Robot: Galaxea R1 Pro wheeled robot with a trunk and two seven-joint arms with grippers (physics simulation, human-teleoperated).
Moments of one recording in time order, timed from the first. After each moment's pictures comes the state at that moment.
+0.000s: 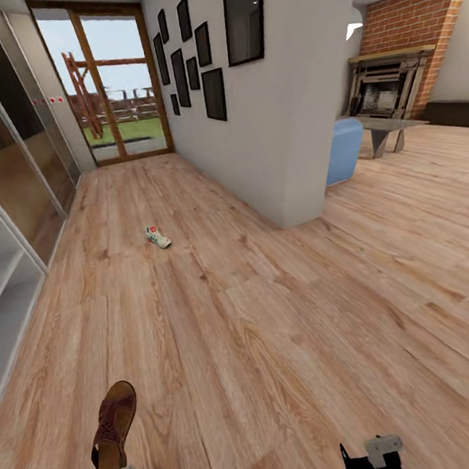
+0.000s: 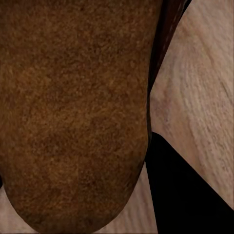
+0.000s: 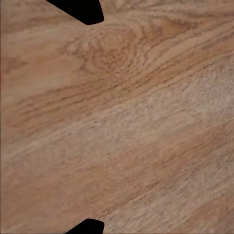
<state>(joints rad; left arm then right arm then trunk) -0.30 0.15 0.21 -0.30 0.06 -0.41 -0.13 -0.40 -0.05 0.32 -0.07 -0.17 -0.61 -0.11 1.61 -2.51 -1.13</state>
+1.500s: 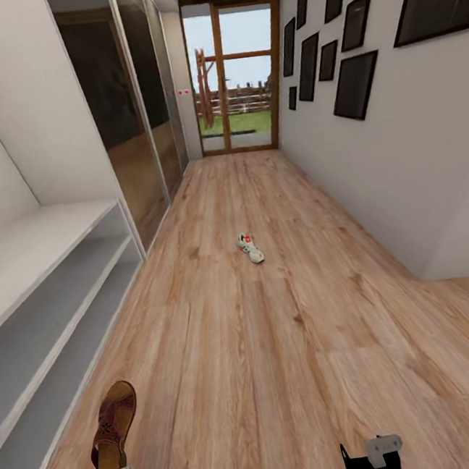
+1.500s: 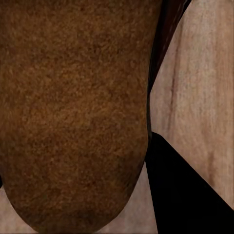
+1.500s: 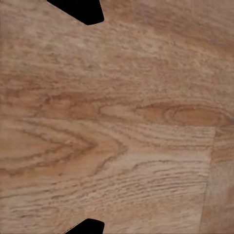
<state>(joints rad) -0.30 0.15 0.21 -0.30 0.06 -0.41 -0.13 -0.40 -0.05 0.32 -0.07 -0.17 -0.61 -0.11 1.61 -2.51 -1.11</state>
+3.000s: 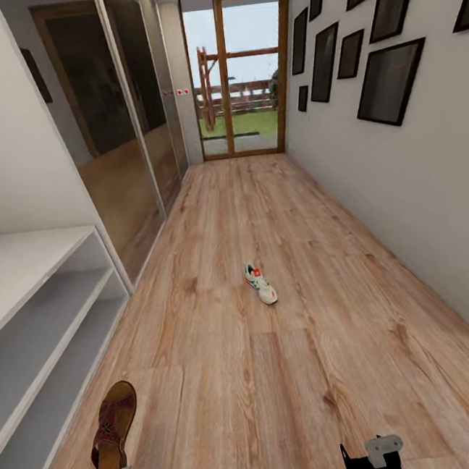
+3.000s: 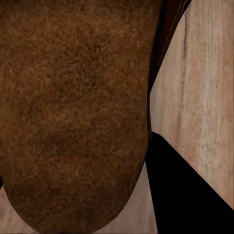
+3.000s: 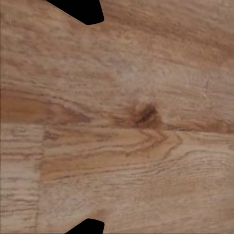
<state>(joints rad) -0.30 0.15 0.21 -0.30 0.06 -0.41 -0.13 -0.40 -0.05 0.32 -0.07 -0.17 -0.61 -0.11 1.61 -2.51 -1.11</state>
